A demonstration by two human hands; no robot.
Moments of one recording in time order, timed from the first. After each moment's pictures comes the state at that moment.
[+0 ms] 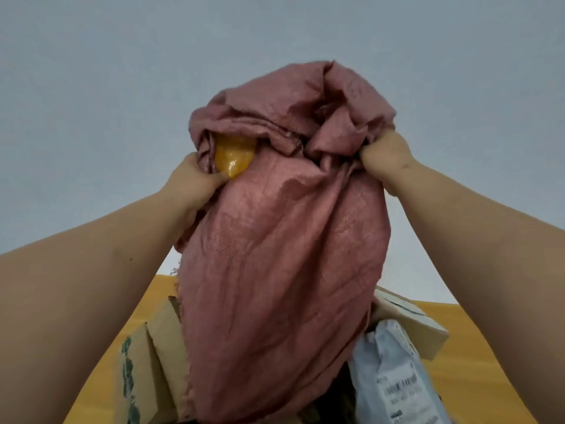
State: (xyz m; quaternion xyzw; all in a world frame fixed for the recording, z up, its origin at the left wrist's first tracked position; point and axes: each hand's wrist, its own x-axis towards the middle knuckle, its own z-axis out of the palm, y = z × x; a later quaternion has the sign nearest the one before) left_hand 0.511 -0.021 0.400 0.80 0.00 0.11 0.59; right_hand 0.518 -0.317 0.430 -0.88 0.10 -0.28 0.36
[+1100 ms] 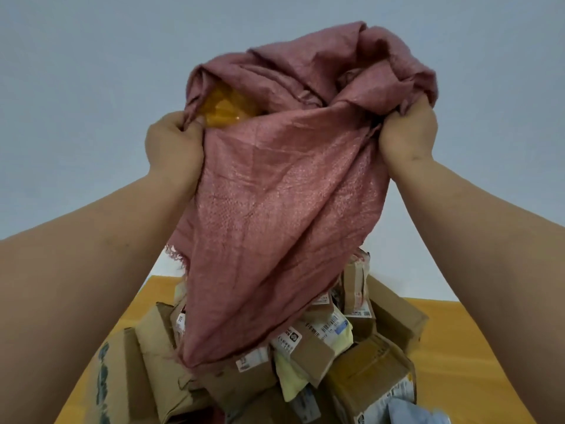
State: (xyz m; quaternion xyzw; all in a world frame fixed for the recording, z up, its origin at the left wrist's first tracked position) left_hand 0.523 -0.028 0.427 0.78 -0.03 0.35 0.52; right_hand 0.511 -0.328 0.444 -0.76 0.11 -0.43 0.47
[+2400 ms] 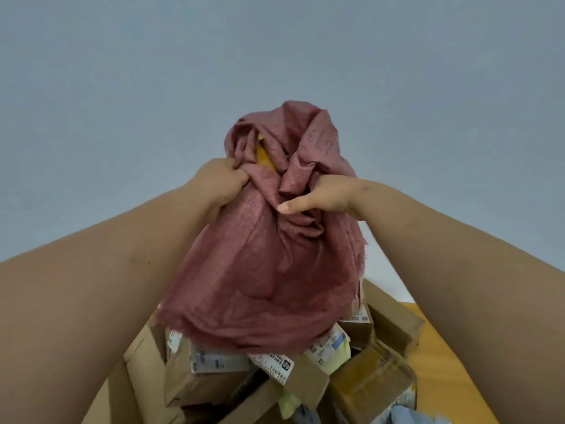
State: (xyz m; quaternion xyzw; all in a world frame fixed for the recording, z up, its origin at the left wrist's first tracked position) left_hand 0.517 -0.060 0.414 0.86 -0.05 0.07 0.50; right_hand 0.501 -0.268 0.411 -0.93 -0.07 0.06 0.35
